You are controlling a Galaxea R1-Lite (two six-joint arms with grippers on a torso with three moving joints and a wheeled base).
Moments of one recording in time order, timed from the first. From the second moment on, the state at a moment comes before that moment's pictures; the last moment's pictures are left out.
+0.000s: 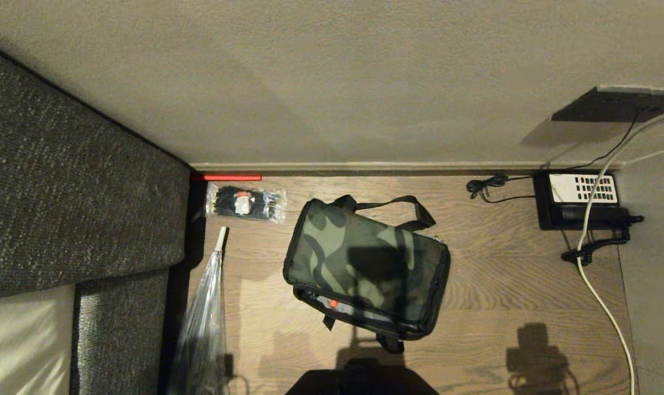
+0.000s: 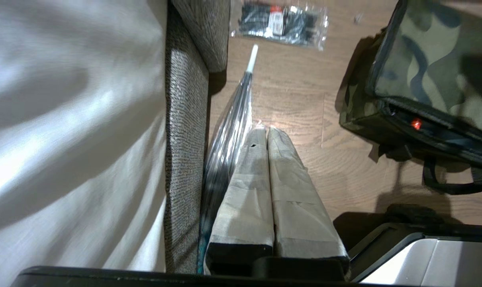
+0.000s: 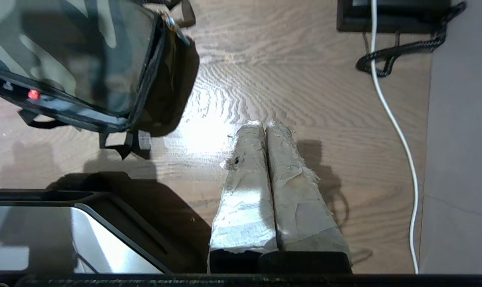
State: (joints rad) left arm 0.00 0.00 0.00 0.00 0.01 -0.02; right arm 0.00 0.04 -0.01 0.01 0.00 -0.03
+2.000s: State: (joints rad) left arm 0.00 0.00 0.00 0.00 0.01 -0.02; right arm 0.00 0.04 -0.01 0.01 0.00 -0.03
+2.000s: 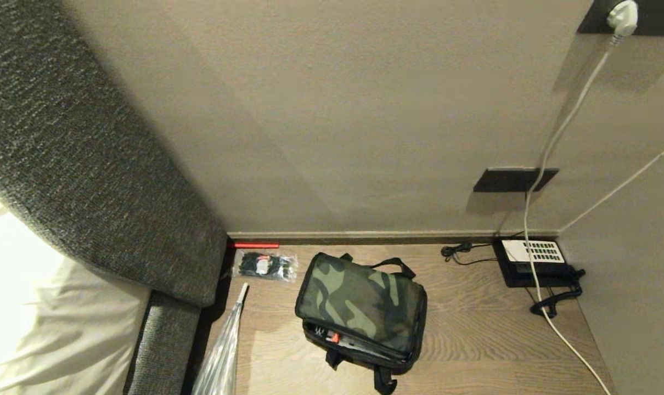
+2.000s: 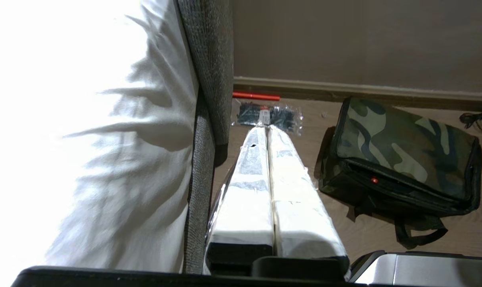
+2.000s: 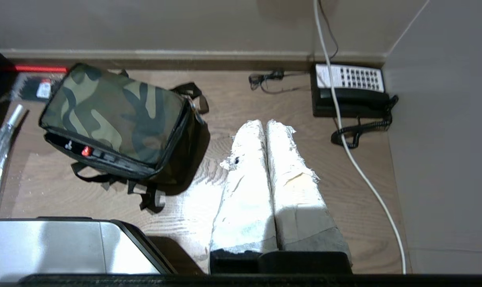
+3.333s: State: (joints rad) left arm 0.00 0.00 0.00 0.00 0.01 -0.02; right arm 0.00 0.04 -0.01 0.01 0.00 -0.03
